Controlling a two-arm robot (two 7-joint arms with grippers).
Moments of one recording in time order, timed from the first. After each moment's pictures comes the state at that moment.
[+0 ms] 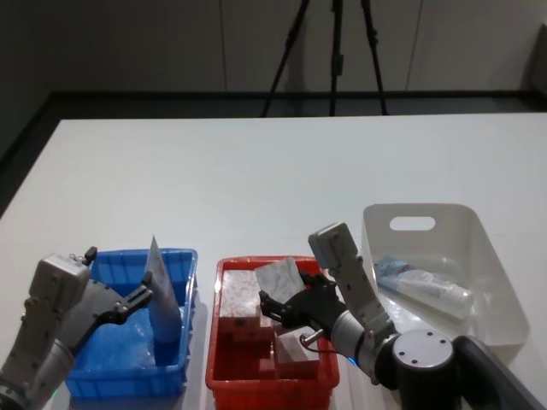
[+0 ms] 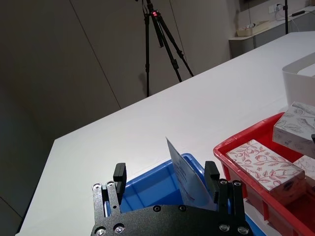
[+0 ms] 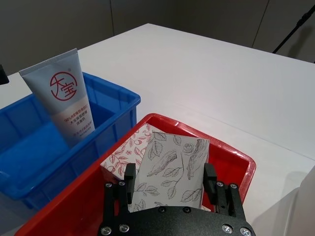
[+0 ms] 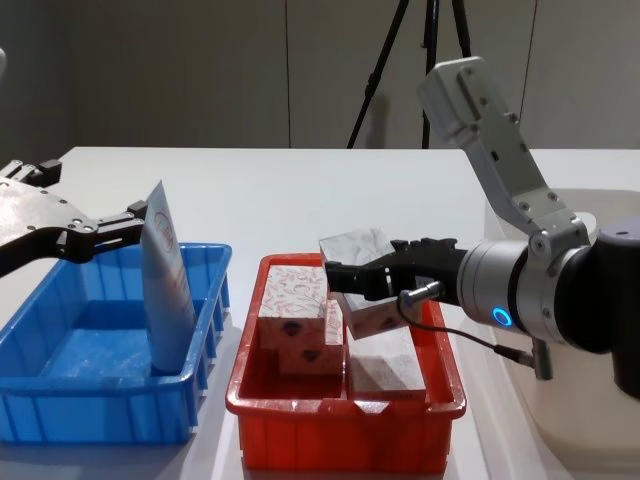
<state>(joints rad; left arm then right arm) -0.20 0.60 0.45 -1.41 -0.25 -0.12 0.03 0.34 0.02 -0.37 -1.18 0.04 0.23 0.23</state>
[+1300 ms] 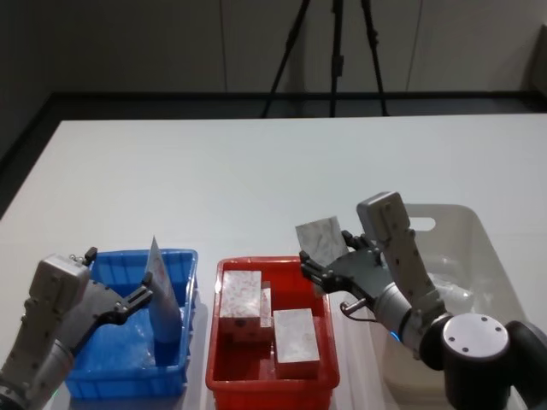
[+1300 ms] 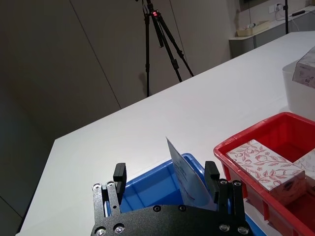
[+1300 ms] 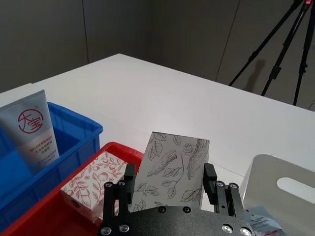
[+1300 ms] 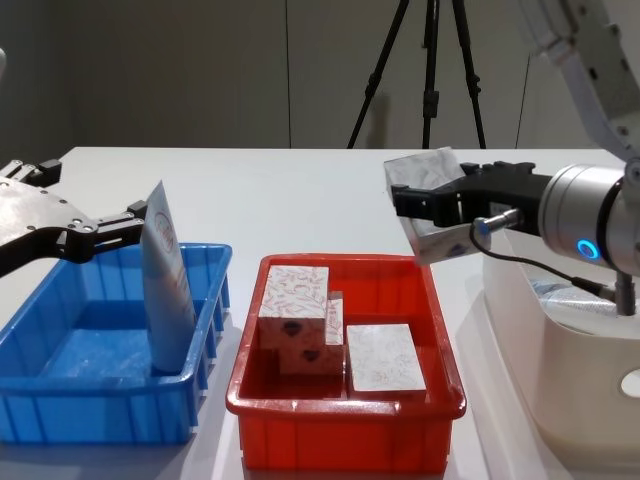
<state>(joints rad) -0.20 0.60 0.45 -1.41 -0.25 -0.12 0.03 0.28 0.09 -0.31 -1.38 0.04 0.24 0.19</state>
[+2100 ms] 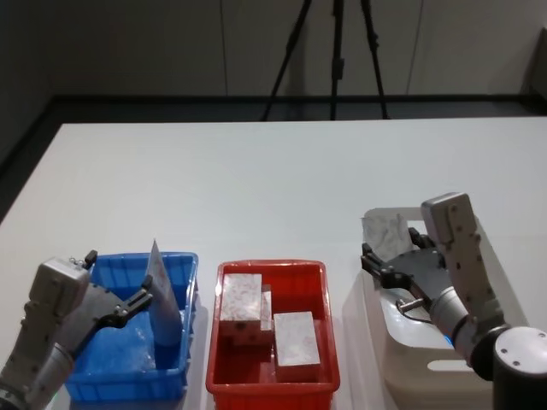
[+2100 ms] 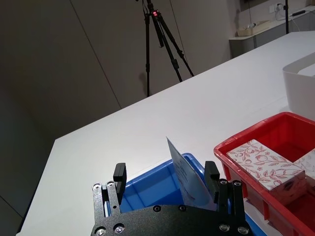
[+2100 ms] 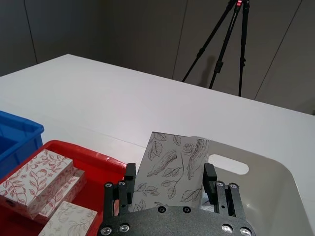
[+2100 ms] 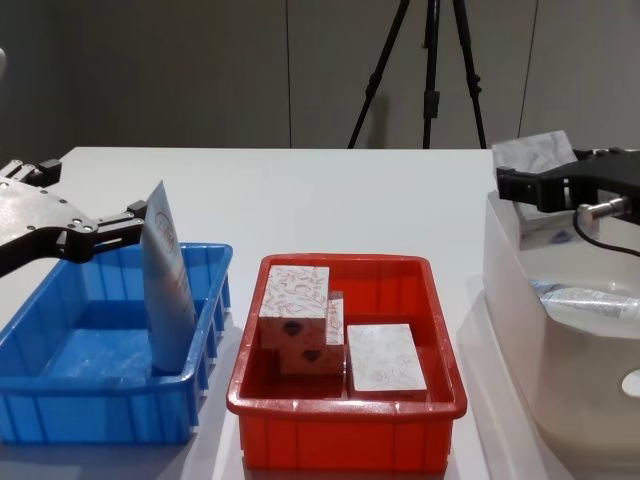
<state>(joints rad) -0.20 0.60 0.45 -1.41 -0.25 -0.12 0.03 0.19 0.11 -0.19 -1.50 0.00 0.27 0.11</state>
